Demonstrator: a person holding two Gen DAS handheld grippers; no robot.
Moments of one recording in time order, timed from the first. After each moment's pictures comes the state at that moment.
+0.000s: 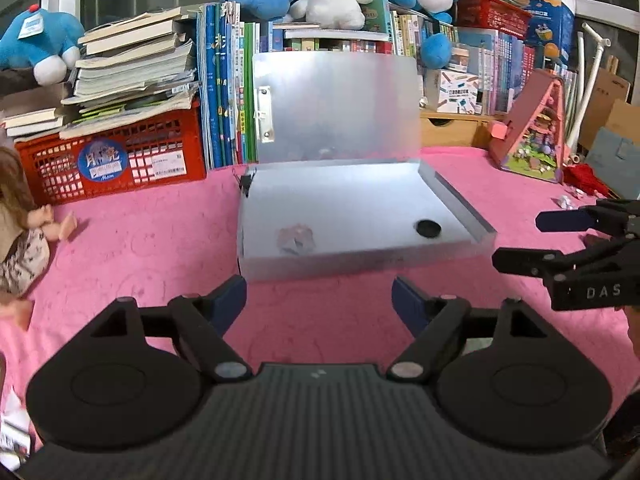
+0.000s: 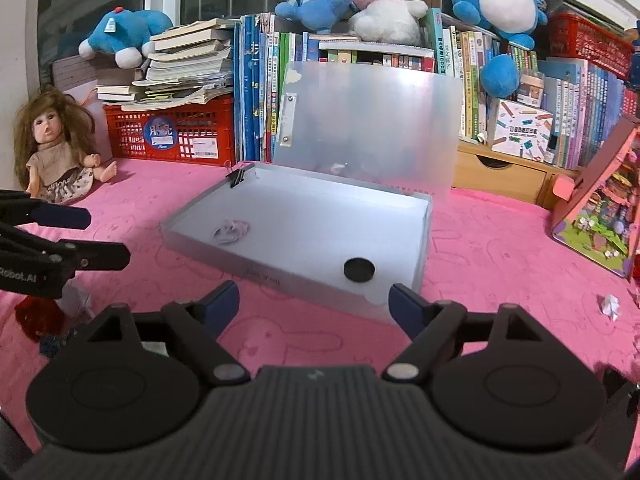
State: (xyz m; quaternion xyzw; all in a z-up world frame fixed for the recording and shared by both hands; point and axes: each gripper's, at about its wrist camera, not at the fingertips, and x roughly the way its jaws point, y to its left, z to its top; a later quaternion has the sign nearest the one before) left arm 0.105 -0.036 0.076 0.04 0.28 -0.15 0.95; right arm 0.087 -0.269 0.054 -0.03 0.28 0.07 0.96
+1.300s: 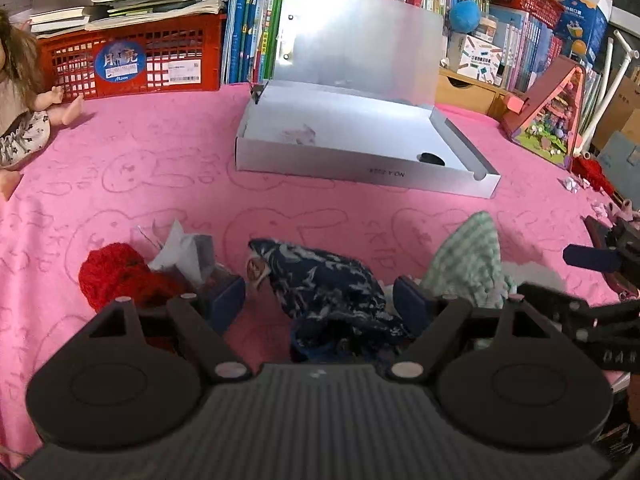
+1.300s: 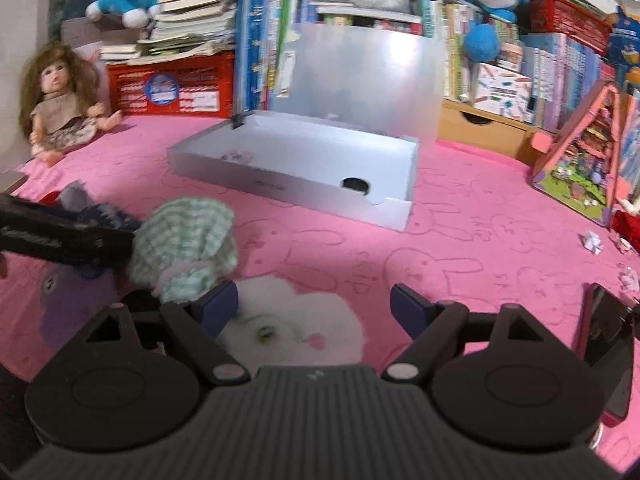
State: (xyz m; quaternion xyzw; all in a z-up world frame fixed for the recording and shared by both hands) left arm 0.075 -0.036 0.016 -0.03 0.35 -0.12 0.93; right arm 0.024 -0.259 0.009 -0.06 0.31 0.07 0.95
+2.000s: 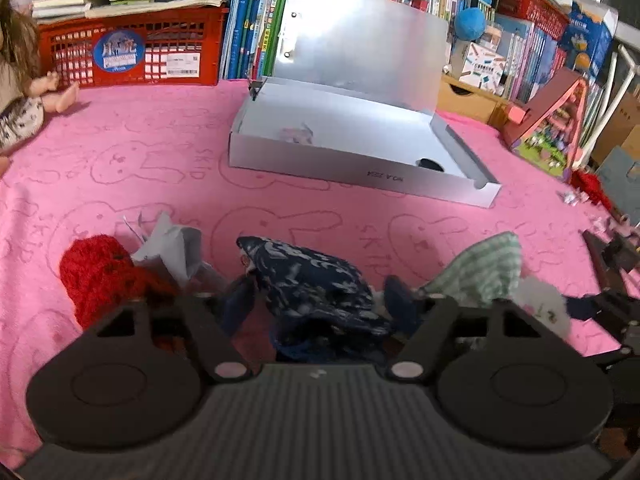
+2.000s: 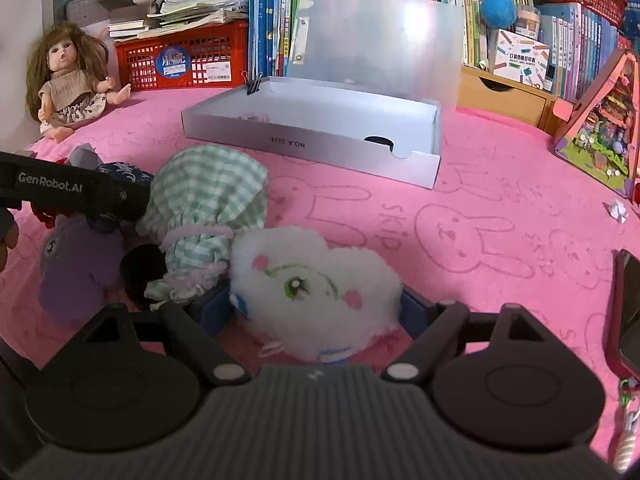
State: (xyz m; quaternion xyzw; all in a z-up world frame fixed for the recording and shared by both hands) left arm 0.084 -0.037 0.008 -0.07 0.35 -0.13 0.93; right arm 0.030 -0.257 -0.017 -0.03 0.34 0.07 0.94
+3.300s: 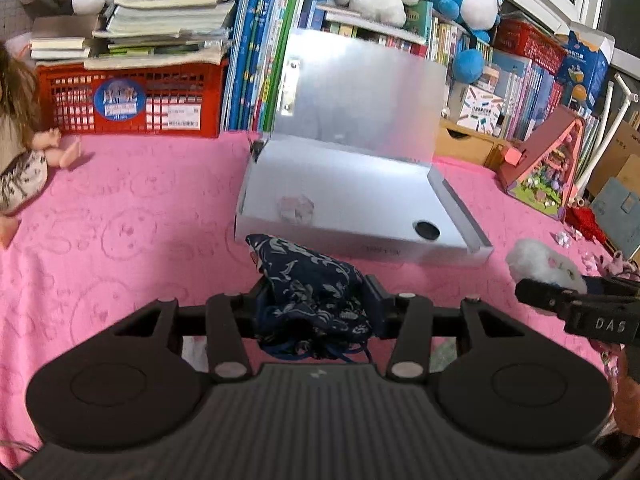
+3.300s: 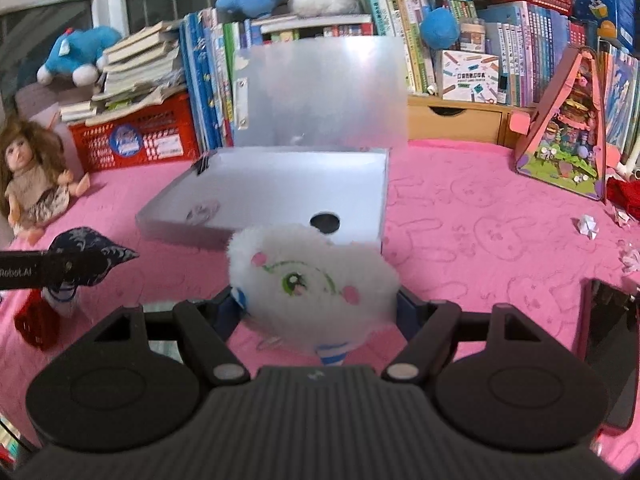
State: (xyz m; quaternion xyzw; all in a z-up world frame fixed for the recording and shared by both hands) left arm 0.107 -0.029 0.064 -0.06 0.31 -0.13 0.94; right arm 0.074 -0.297 0.052 0.04 0.30 0.02 0.95
